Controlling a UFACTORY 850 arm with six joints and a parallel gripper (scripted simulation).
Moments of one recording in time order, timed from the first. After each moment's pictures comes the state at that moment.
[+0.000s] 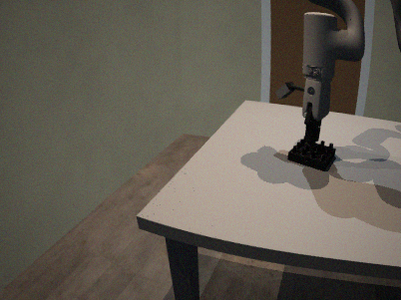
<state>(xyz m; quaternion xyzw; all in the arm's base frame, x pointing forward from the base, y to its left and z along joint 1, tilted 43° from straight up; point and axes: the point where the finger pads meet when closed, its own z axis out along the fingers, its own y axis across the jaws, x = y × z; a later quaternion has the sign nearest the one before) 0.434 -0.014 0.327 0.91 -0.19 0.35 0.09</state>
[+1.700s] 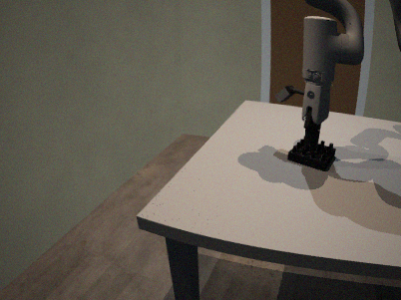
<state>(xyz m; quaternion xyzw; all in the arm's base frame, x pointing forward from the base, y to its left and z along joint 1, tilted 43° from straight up) 0.440 -0.017 0.320 0.91 -0.19 0.35 0.09</state>
